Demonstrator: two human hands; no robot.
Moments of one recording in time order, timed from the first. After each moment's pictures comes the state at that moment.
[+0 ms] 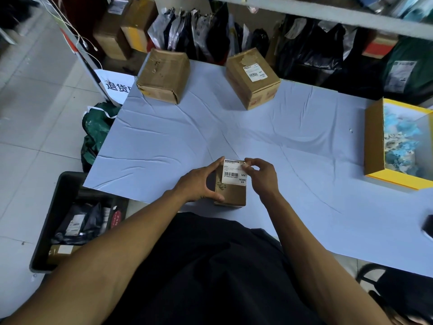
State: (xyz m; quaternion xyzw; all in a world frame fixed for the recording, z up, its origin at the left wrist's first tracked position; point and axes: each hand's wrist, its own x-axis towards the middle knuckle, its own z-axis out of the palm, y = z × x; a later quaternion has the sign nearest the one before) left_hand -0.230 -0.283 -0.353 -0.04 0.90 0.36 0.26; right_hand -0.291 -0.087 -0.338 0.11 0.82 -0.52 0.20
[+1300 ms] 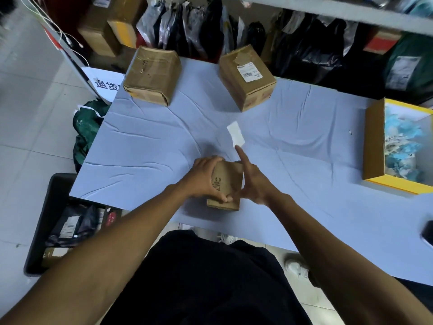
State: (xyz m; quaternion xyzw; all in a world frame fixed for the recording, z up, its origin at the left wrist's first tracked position) left_hand -0.282 -0.272 -0.368 0.02 0.92 0.34 0.22; right_hand -0.332 -0.061 -0.360 -0.25 0.85 -0.35 0.31
